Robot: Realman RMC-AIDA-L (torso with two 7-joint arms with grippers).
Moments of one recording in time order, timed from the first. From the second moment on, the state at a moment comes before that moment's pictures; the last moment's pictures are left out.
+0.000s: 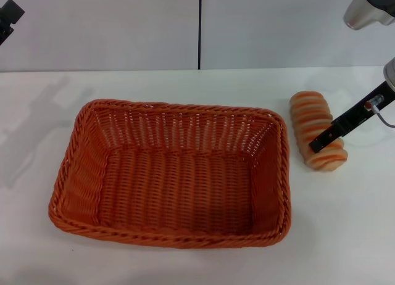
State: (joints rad) left arm -0.34 -2.06 0.39 0.46 1.44 1.65 -1.36; right arm 0.97 1.96 -0.91 -0.57 -2.75 -1.42 2.33
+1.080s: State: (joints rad) left arm -0.35 -2.06 0.39 0.46 1.44 1.66 -1.37; right arm 0.94 2.00 -0.95 -0.66 -2.75 -1.42 2.31
